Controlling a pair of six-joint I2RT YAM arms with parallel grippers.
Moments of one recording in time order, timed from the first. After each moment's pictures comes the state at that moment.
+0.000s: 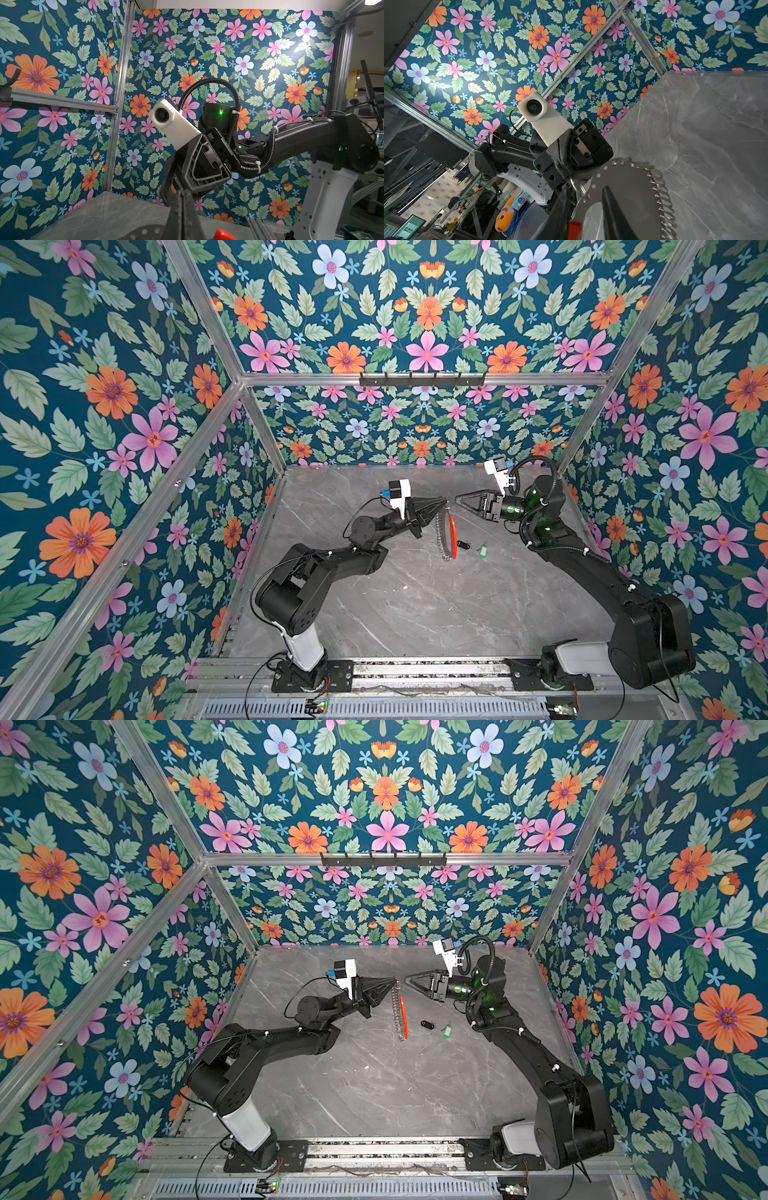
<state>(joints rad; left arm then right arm) -0.63 1.73 0.86 1.52 0.67 -0.58 0.25 1.36 0.96 0.47 -1.11 0.79</state>
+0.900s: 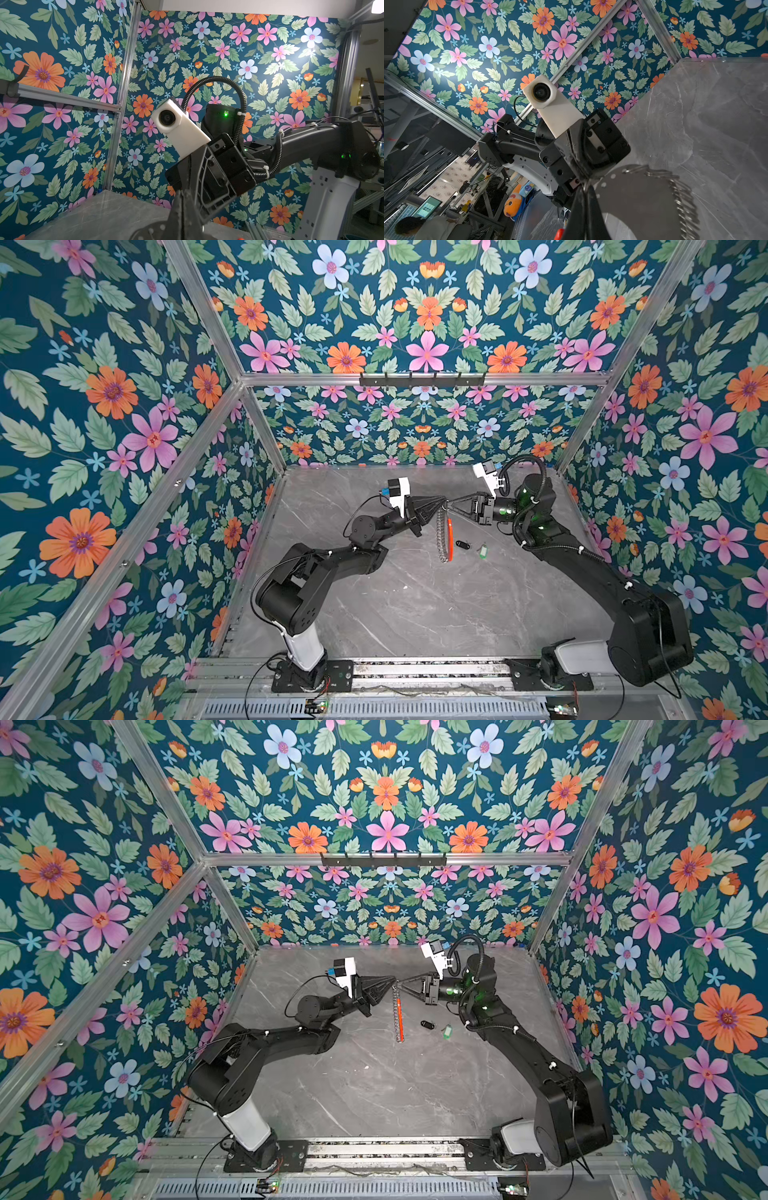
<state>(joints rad) -0.62 1.73 0.86 1.52 0.65 -0.60 0.31 1.36 1.01 0.35 -1.11 0.71</state>
